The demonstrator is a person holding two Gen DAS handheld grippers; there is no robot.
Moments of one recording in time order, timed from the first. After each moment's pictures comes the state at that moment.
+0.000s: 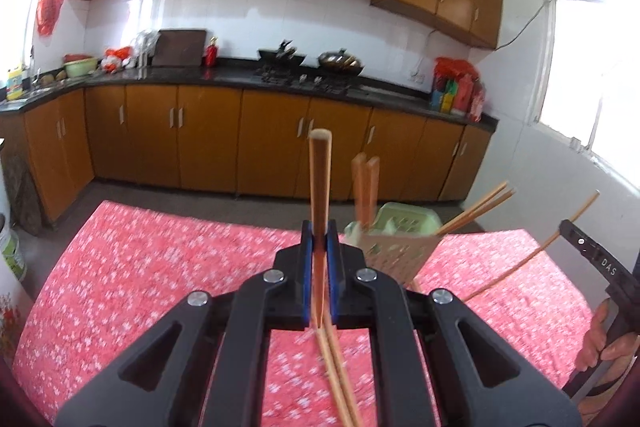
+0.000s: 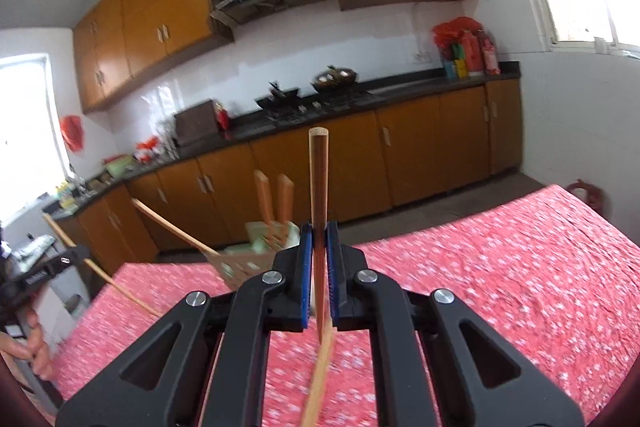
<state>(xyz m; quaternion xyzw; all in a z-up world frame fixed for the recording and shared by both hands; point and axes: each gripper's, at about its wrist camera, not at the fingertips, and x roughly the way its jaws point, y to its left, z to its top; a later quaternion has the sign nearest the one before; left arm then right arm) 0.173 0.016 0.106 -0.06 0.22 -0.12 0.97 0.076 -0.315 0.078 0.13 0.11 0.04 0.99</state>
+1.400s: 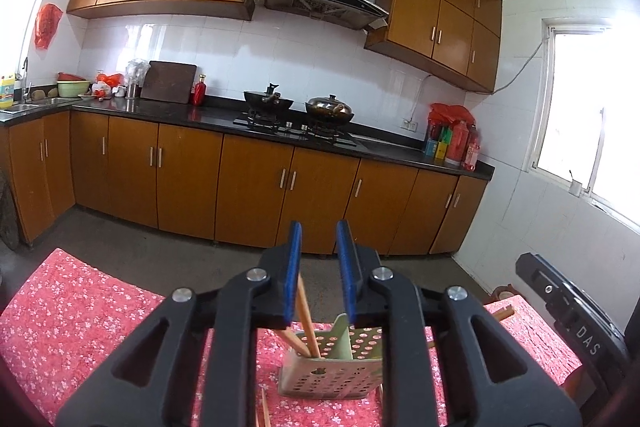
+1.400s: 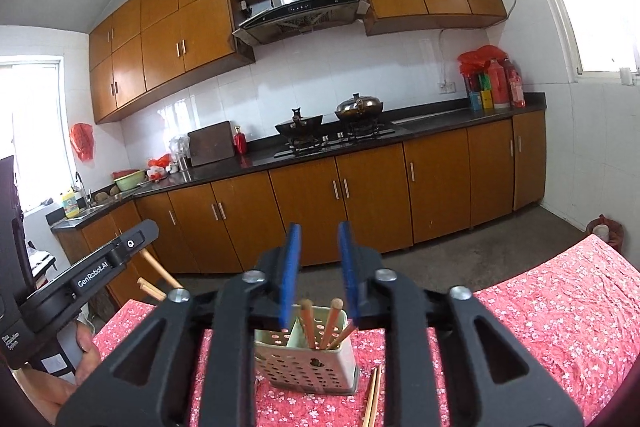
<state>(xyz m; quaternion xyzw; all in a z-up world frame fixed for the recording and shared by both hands) 0.267 -0.051 0.137 -0.10 0.14 -0.12 0.98 0.143 -0.274 0.113 0.10 0.07 0.04 0.99</state>
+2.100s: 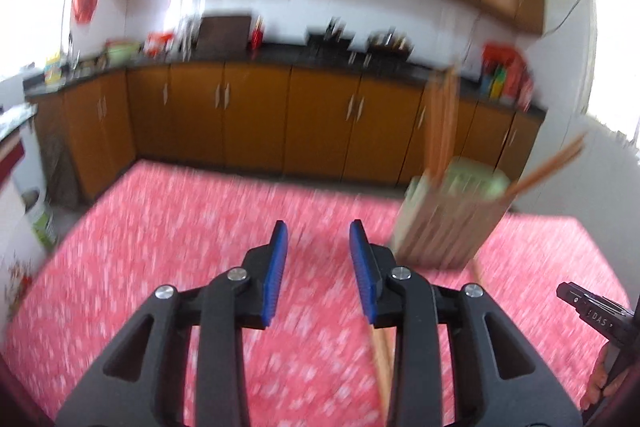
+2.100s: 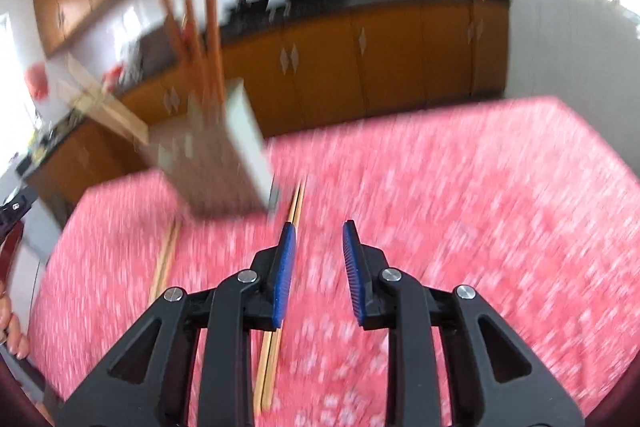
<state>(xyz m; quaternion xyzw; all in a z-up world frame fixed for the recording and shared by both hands) 0.183 0.031 0.023 -0.06 0.28 -0.02 0.96 0.124 -0.305 -0.050 0.12 0.33 0.02 0.93</state>
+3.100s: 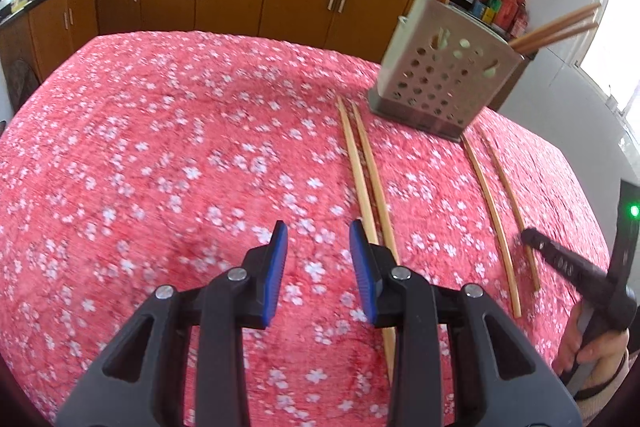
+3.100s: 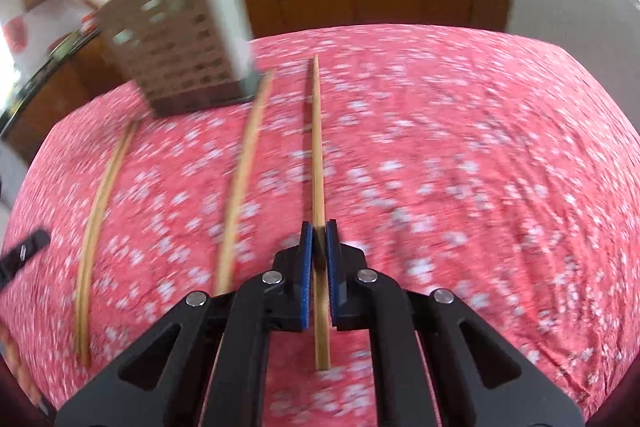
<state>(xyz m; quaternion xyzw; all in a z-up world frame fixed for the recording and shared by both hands) 0.170 0.003 -0.072 -0.09 0.43 -0.08 0.90 0.142 -0.304 -0.111 0.10 0.39 -0.05 0.91</state>
